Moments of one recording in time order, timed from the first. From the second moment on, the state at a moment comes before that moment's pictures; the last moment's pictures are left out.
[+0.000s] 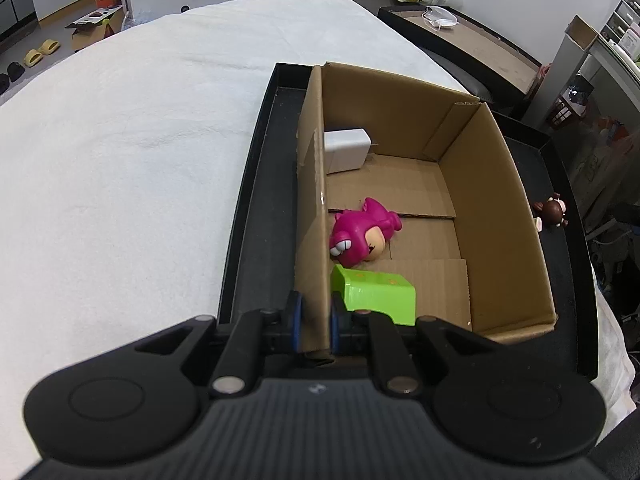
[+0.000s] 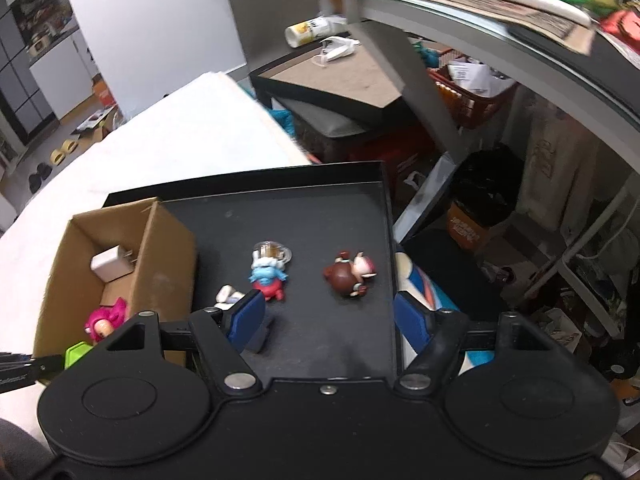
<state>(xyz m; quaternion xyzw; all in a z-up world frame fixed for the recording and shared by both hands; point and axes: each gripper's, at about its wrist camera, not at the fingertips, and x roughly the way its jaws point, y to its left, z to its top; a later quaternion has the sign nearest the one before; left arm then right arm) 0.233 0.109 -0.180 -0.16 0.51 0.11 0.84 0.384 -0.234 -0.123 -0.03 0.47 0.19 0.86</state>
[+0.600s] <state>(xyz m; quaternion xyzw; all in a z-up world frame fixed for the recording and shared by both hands) 0.233 0.108 -0.181 -0.16 0.51 0.12 0.84 0.403 -0.219 -0.174 -0.05 0.42 0.21 0.88</state>
